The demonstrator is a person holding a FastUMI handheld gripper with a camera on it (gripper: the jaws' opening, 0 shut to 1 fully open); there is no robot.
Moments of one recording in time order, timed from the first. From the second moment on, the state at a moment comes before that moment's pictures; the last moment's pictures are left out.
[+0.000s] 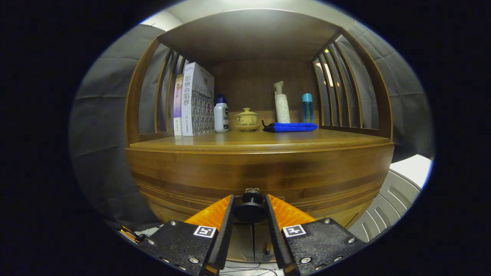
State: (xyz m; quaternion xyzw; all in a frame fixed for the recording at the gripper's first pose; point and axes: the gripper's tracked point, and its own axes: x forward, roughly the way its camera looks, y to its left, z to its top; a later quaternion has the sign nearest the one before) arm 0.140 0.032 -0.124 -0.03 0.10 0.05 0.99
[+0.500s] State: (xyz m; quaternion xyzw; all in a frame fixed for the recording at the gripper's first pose) arm 0.134 0.030 -0.127 -0.02 0.12 0.05 0.99
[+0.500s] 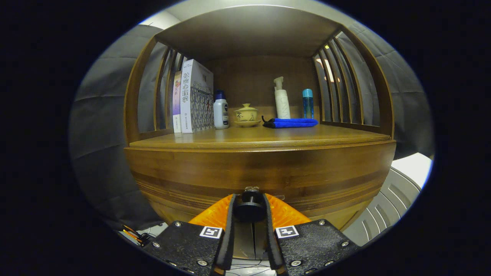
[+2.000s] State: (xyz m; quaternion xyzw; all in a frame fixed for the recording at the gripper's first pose) arm -0.010 0.022 -0.135 -0.02 0.12 0.07 0.99
